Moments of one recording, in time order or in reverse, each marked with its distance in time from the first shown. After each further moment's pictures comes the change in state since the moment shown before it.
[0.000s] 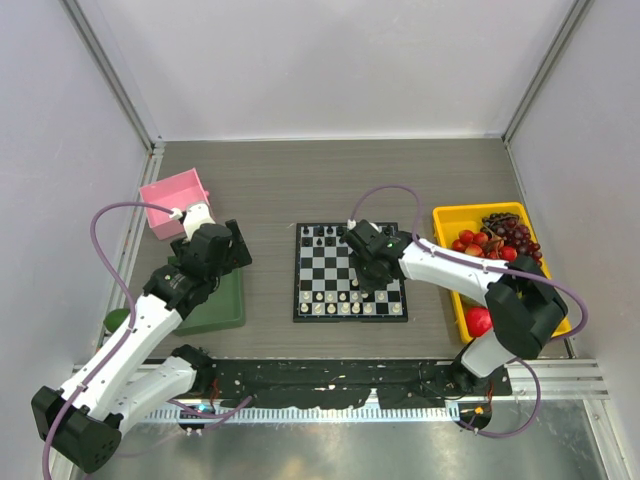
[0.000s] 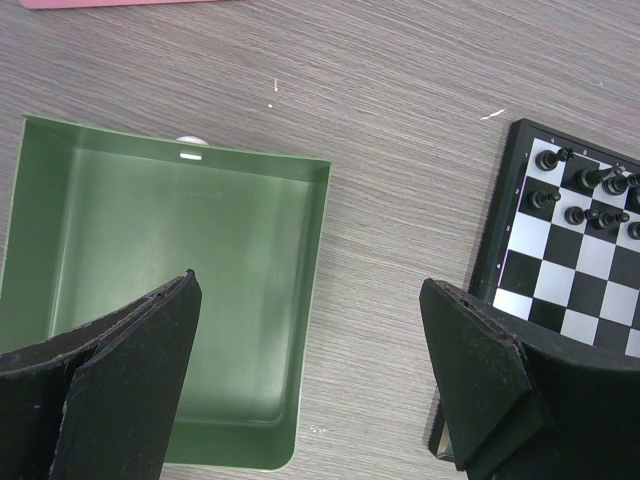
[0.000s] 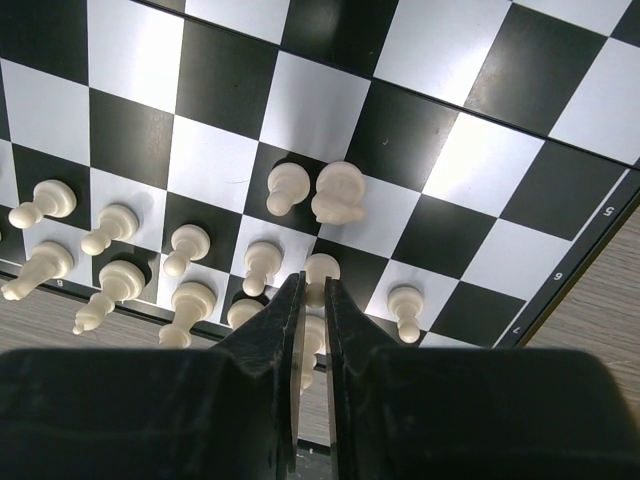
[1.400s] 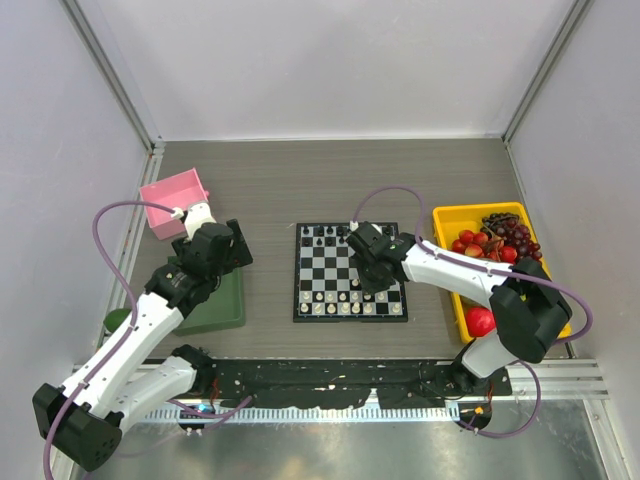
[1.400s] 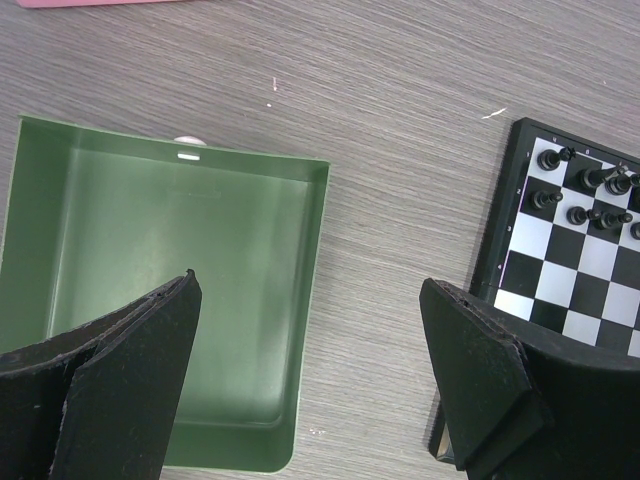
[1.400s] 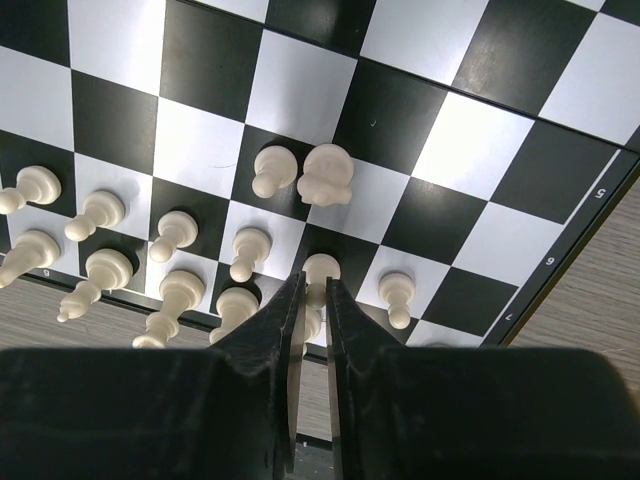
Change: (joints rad) left arm 0.000 0.013 0.000 0.007 0.001 0.000; right arm 0.001 -0.030 -0.022 -0.011 0.008 0.002
